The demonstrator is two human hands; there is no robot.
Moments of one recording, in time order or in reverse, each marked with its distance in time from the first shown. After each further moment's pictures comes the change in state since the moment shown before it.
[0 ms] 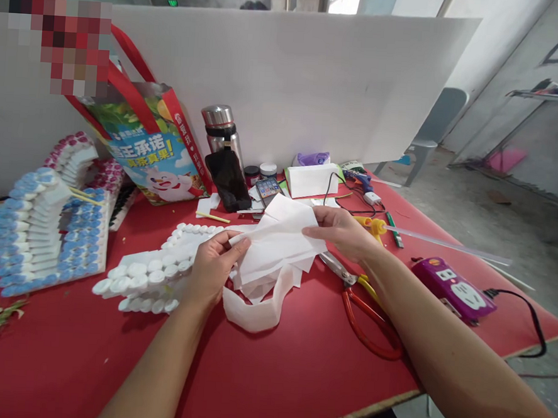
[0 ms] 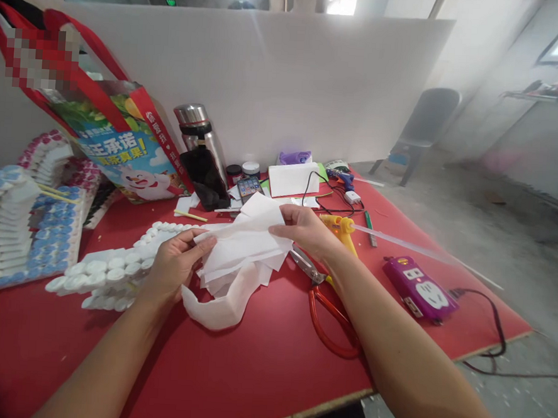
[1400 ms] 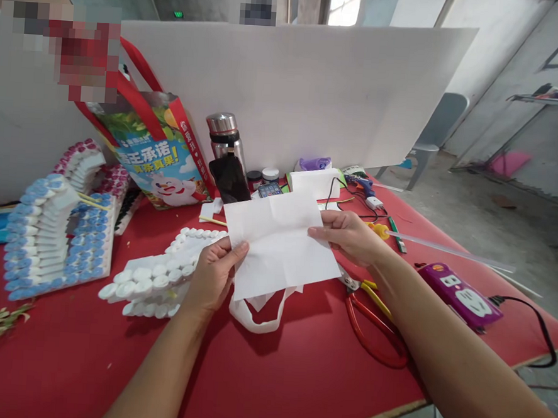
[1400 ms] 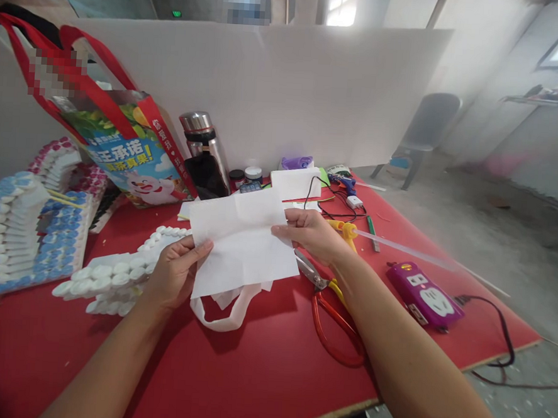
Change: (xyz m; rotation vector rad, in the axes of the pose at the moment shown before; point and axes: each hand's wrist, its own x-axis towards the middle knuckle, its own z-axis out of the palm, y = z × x) left_hand -0.006 0.006 0.001 -0.206 -0.061 -0.018; right_hand -0.008 -0.014 0.002 0.028 -0.003 0.072
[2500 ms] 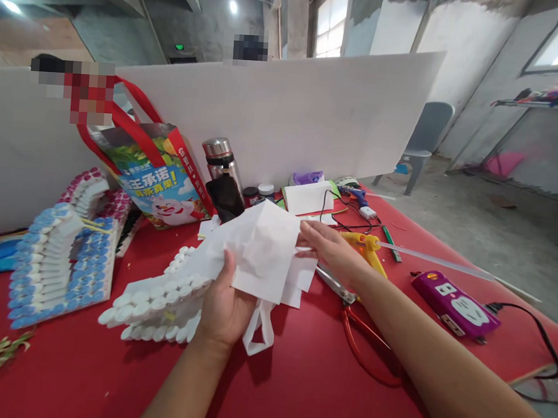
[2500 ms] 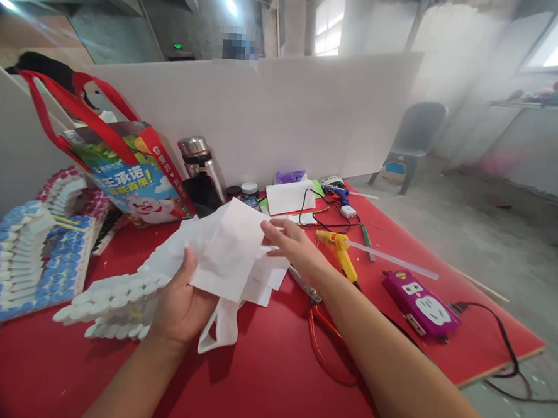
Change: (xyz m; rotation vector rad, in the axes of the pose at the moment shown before) left_hand -0.010 0.004 0.047 -0.390 0.028 -0.126; right_hand 0.007 0.002 0.023 0.058 0.175 -0.032
